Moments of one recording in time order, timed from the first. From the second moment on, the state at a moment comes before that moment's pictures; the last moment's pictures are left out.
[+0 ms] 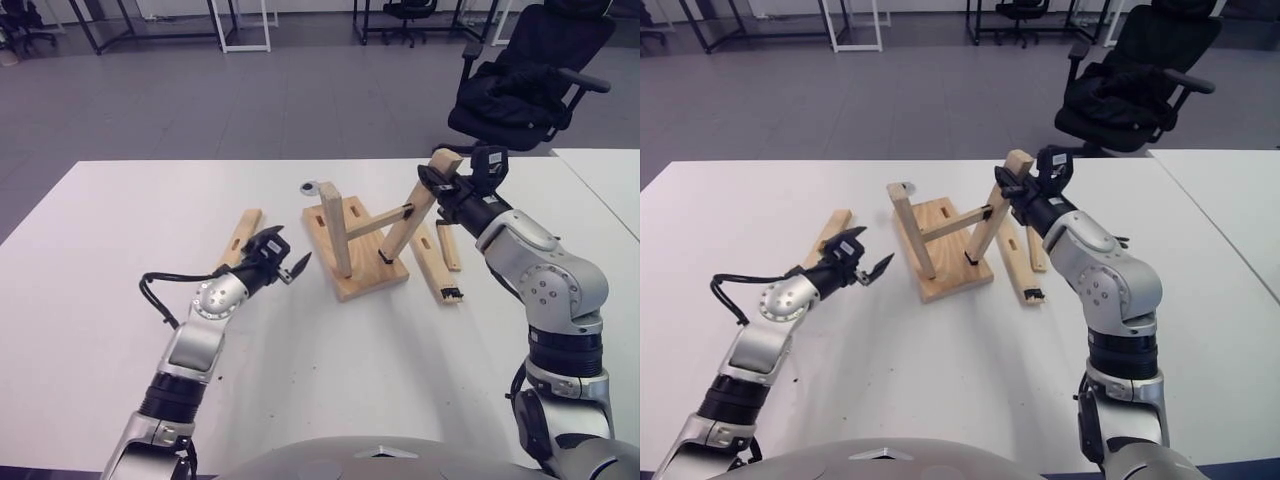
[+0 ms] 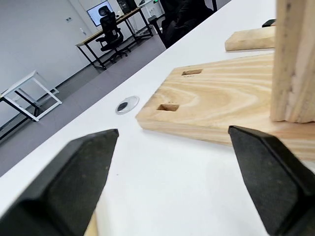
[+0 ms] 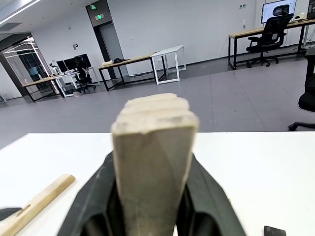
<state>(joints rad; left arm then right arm) -0.13 0.36 -0.13 -0.11 0.08 0.19 -0.49 -0.40 -0.37 -0.11 -0.31 0.70 0.81 0.03</state>
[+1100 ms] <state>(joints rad) 0.06 0.24 -0.12 -0.37 0.05 0.60 -0.14 -0.10 -0.68 -0.03 -0.26 0.46 0.61 0.64</state>
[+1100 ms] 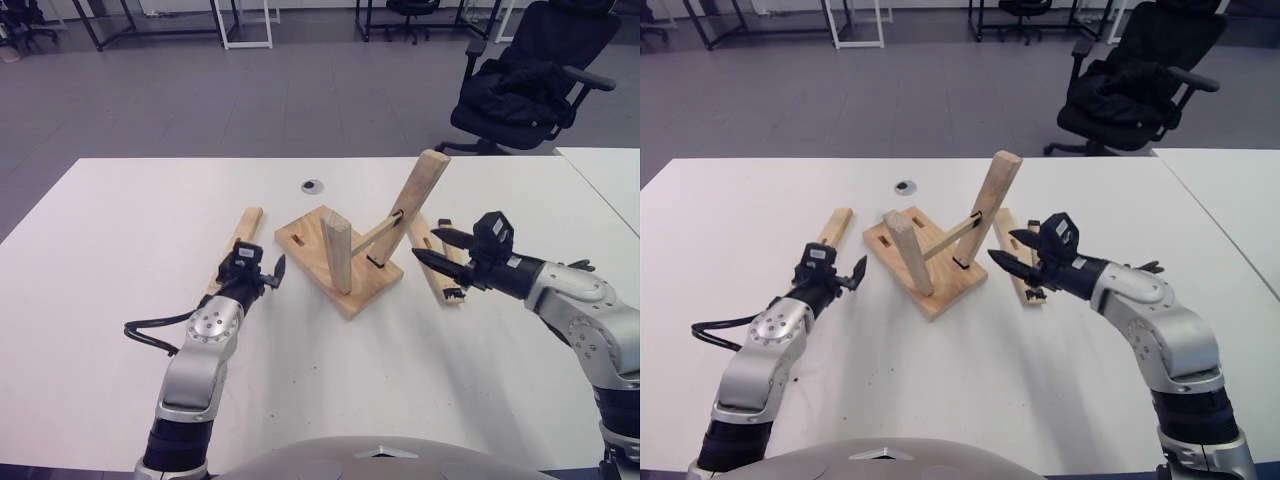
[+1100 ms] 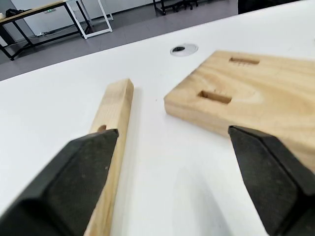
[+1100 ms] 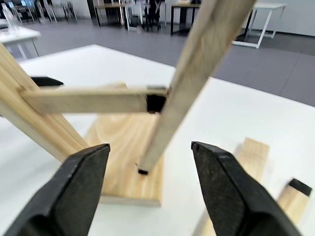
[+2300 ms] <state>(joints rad) 0.05 -0.05 -0.05 -0.86 -0.09 0.73 0.02 -0.16 -0.32 -0.27 -0.60 0.52 0.86 0.26</state>
